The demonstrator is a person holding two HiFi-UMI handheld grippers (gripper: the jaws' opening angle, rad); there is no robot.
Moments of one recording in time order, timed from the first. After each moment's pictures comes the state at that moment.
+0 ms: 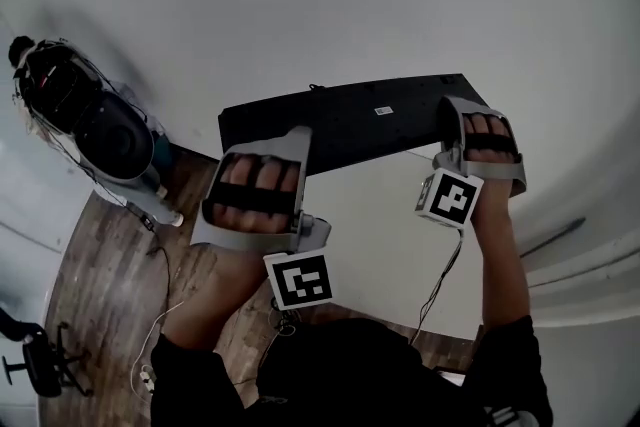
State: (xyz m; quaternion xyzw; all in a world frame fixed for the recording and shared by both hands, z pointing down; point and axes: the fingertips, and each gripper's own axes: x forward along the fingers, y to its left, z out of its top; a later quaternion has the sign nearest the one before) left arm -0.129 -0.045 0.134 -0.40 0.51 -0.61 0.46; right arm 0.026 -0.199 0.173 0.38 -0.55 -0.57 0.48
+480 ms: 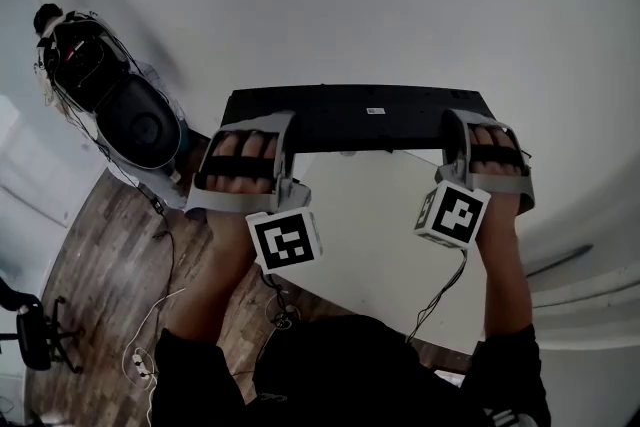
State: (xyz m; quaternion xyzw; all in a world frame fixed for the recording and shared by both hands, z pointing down) left arm -0.236 -0.052 0.146 -0.40 0.55 -0.63 0.37; right arm -0.050 -0.167 0.161 0.33 -0.58 -0.58 0.47
